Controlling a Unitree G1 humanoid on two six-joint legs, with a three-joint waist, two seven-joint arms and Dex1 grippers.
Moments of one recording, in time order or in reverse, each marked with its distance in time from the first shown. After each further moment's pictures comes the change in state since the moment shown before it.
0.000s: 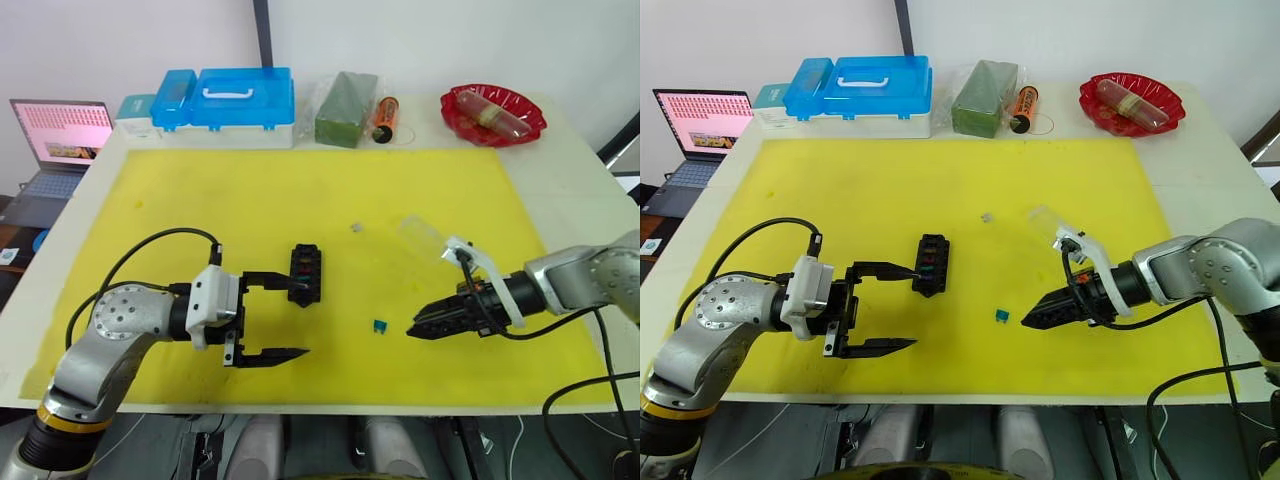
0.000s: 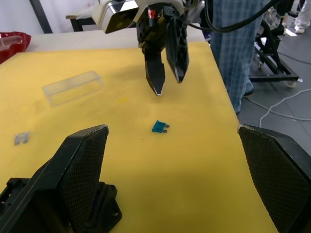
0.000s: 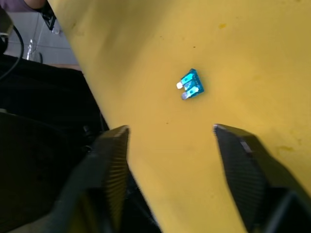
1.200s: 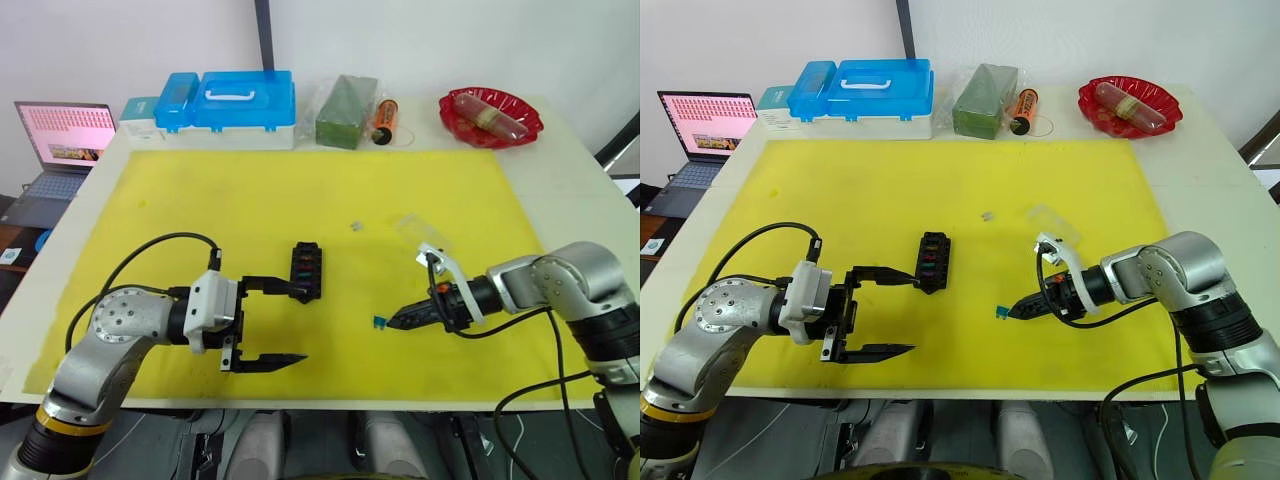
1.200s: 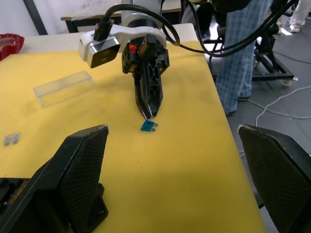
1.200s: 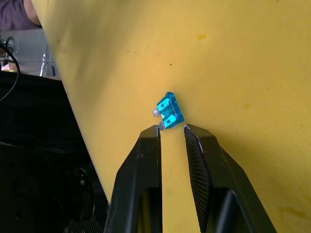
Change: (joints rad) left arm 0.017 0.001 0.000 0.007 0.002 -0.020 -0.021; right arm 0.001 0.283 -0.036 0.153 -0.310 0.092 0.093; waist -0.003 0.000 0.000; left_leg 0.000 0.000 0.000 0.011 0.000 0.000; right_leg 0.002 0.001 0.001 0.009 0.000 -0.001
